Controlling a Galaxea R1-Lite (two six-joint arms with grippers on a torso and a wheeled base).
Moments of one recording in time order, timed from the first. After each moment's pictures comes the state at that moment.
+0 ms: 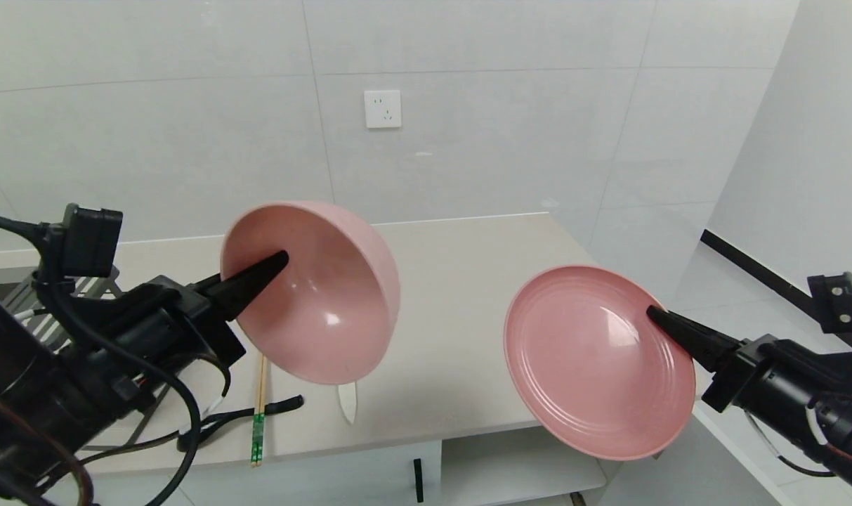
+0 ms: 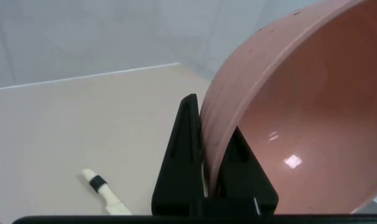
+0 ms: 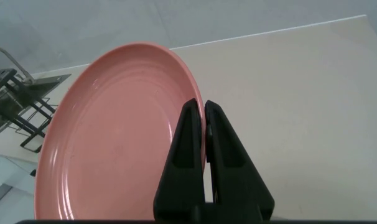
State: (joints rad) left arm -0.45 1.41 -0.28 -1.26 -0.19 -0.23; right arm 0.35 1.61 -0.02 -1.57 0.18 0.33
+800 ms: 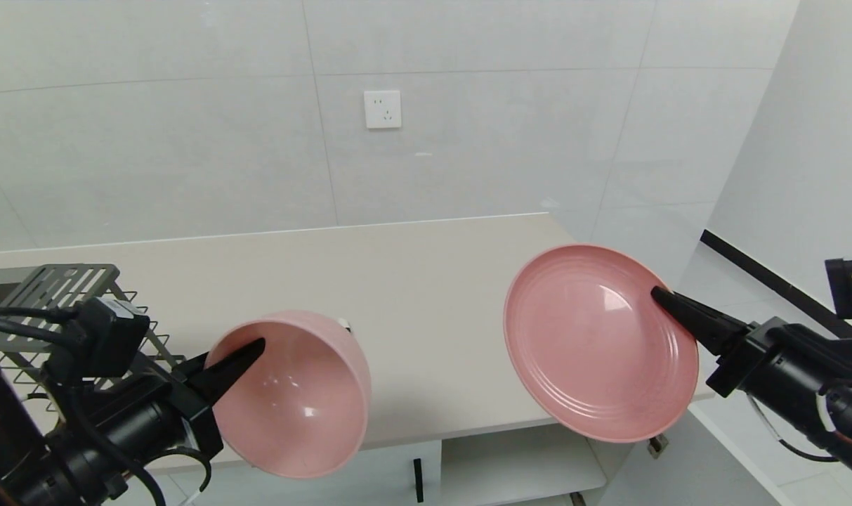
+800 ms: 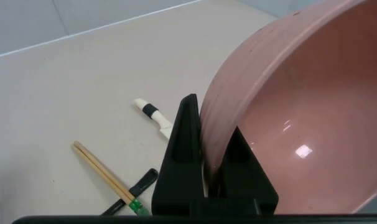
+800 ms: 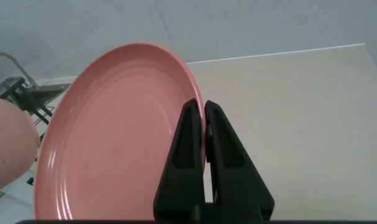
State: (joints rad) left arm -0.40 1.41 -0.05 -1.26 -0.12 0.01; right arm 0.36 1.58 -0.06 -1.57 0.17 0.32
